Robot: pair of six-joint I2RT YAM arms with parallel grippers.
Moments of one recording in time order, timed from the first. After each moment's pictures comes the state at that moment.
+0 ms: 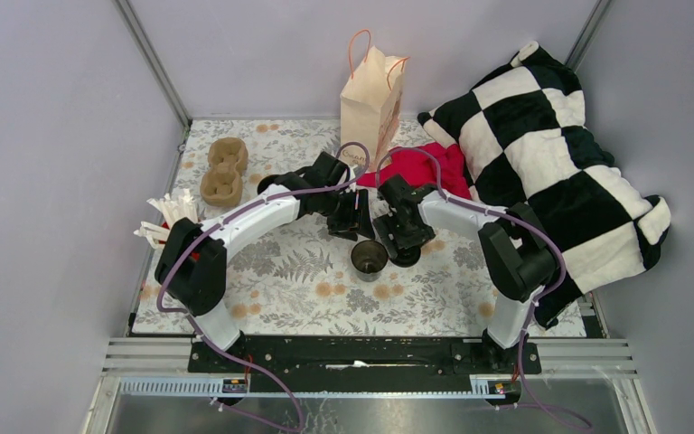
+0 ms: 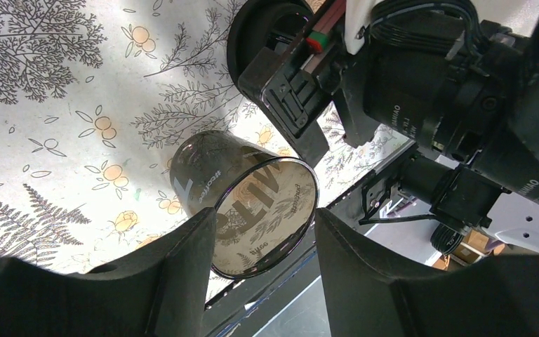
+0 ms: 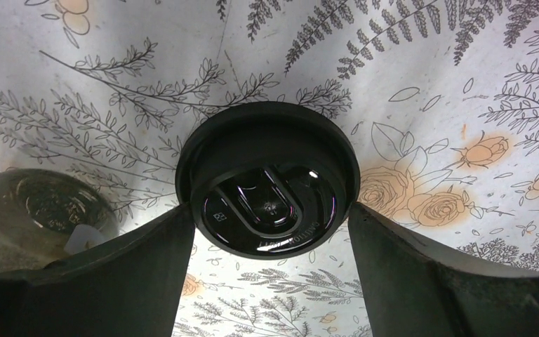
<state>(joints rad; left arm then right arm) -0.65 1.69 1.30 -0.59 0.46 -0.60 0.62 1.81 1.18 -0.71 0.06 0.19</state>
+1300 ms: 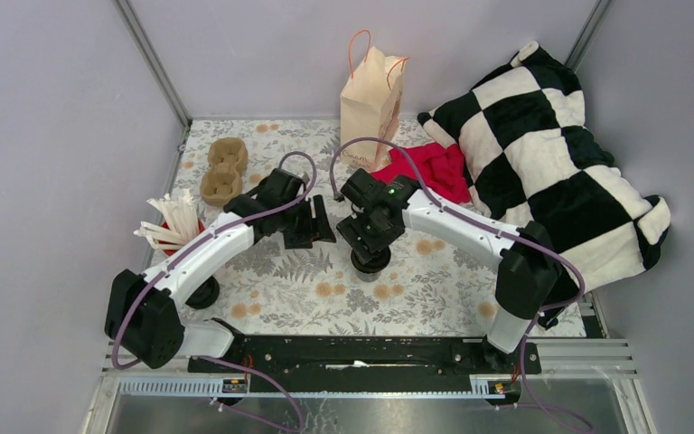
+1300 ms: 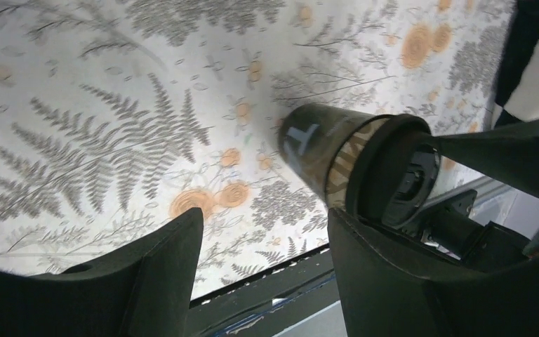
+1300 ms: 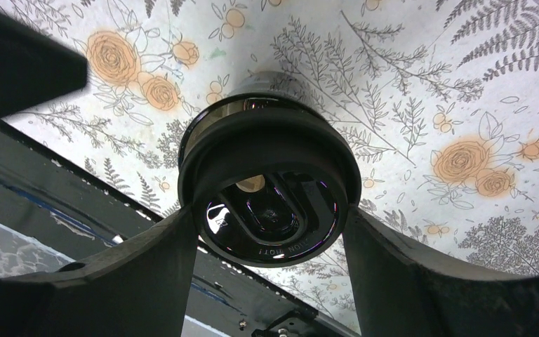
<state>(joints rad) -0.55 1.34 1.04 -0.66 0.24 -0.69 0.87 1.74 1.50 -1.01 -0.01 0.18</state>
